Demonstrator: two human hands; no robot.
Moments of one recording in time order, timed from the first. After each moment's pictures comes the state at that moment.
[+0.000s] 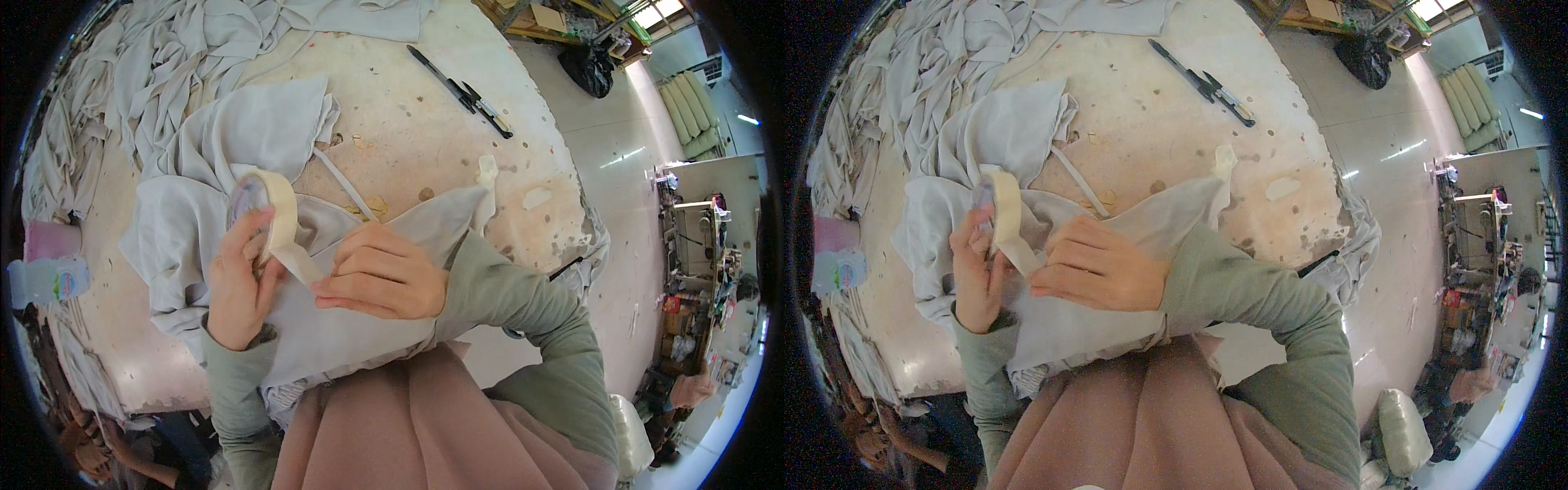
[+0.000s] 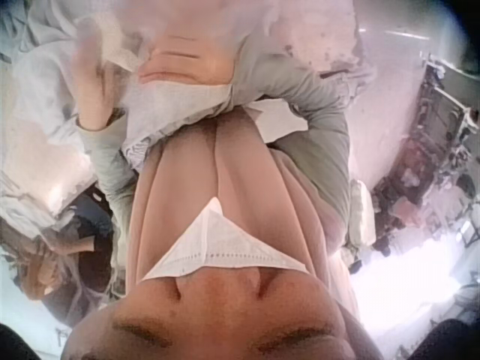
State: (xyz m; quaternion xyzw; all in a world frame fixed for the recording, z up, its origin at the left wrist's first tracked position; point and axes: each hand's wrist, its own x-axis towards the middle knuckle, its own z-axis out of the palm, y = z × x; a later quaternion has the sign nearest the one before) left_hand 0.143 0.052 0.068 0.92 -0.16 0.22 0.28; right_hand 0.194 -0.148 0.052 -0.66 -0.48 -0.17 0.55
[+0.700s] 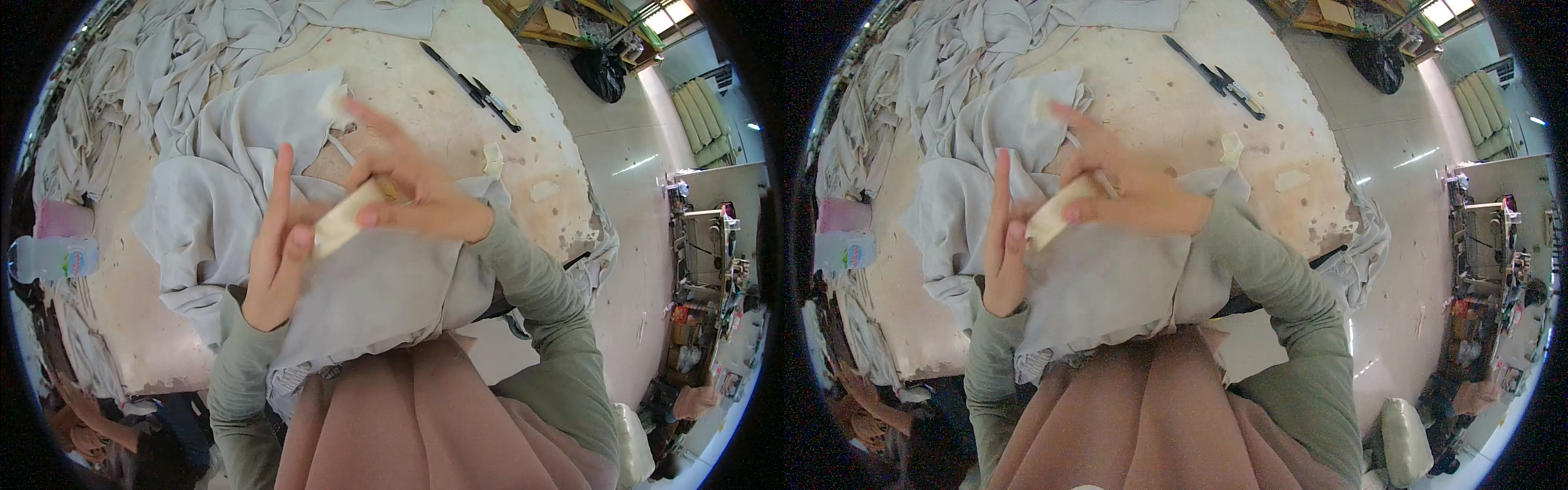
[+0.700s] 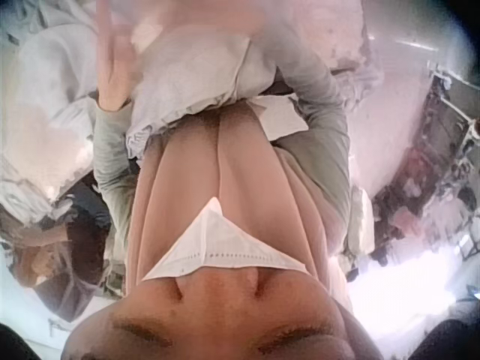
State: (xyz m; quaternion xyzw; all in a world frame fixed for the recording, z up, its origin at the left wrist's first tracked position) left_hand 0.137 0.025 0.074 0.76 -0.04 0.06 0.65; right_hand 0.242 -0.168 0.062 -0.59 -0.41 0.21 0.66
